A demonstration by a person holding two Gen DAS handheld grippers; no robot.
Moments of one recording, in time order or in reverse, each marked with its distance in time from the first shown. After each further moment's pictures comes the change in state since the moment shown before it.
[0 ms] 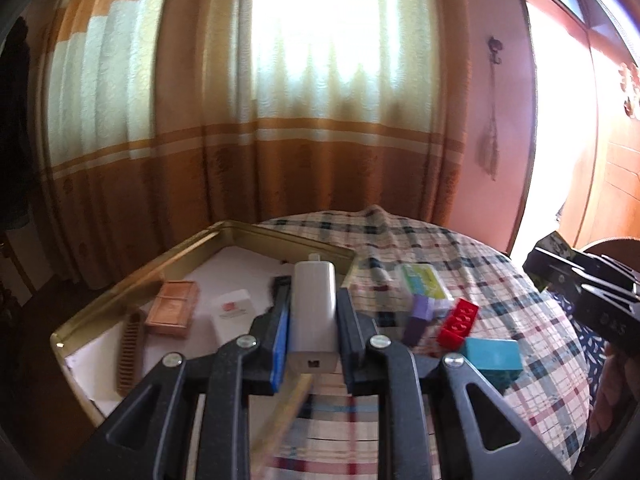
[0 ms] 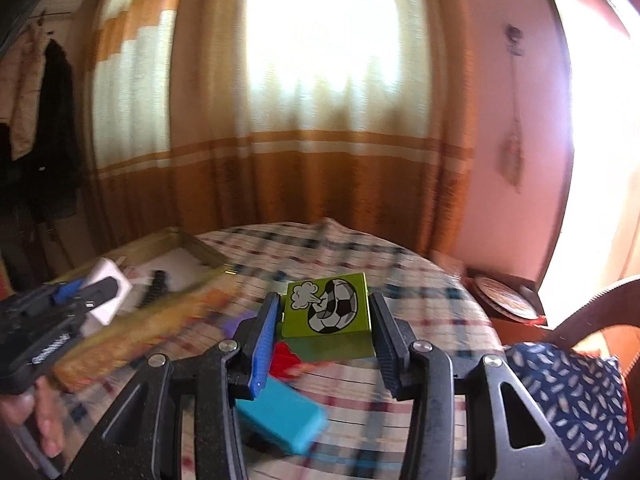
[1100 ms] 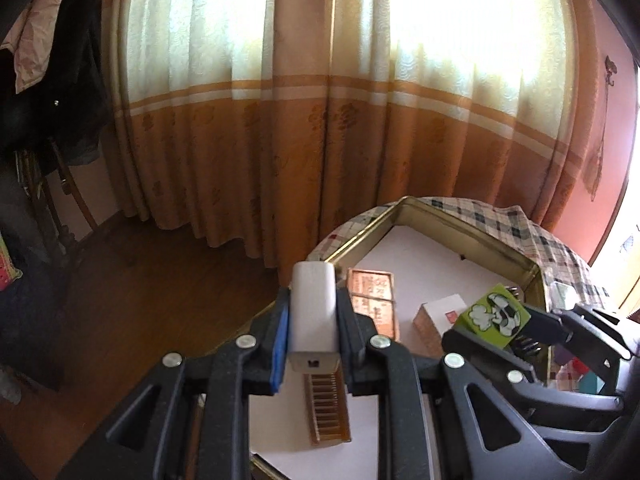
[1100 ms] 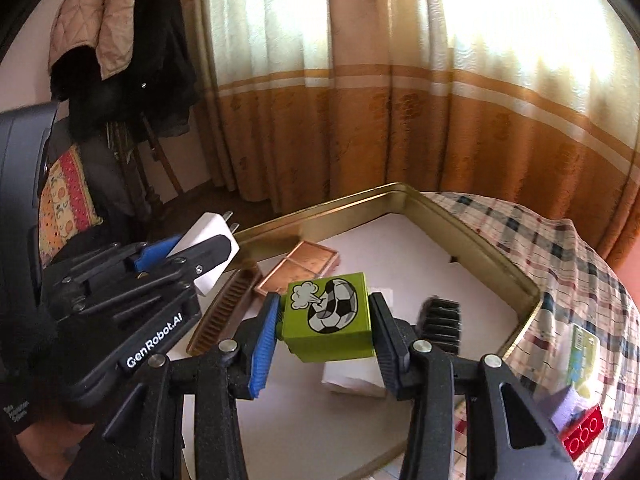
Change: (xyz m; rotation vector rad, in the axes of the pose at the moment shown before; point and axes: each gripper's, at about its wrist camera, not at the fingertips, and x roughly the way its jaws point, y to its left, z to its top) left arm 0.043 0.145 0.006 -0.177 0.158 0.261; right arm 0.120 0.206 0.016 -0.199 0.266 0.378
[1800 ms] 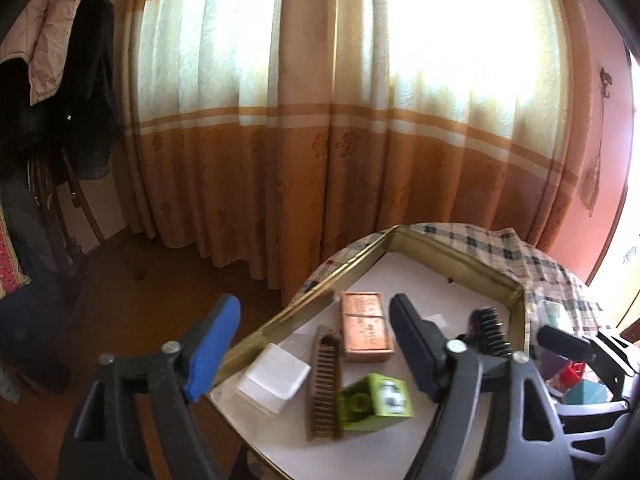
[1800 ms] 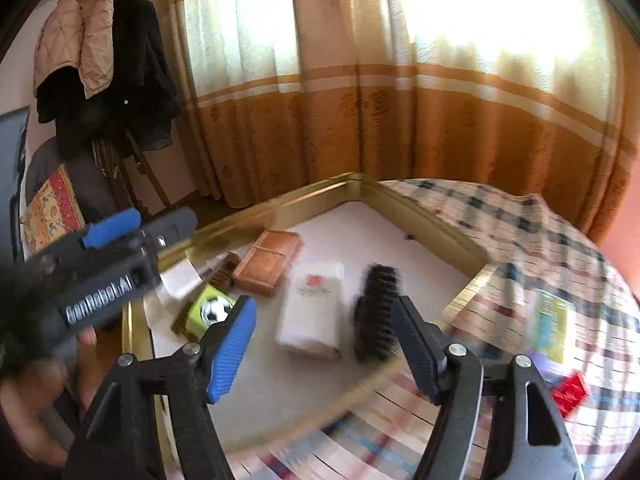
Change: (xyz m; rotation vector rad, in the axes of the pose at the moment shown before) left arm -0.034 -0.007 0.004 -0.009 -0.095 0.007; right arm -0.048 -0.040 -0.029 0.083 -0.024 -0.071
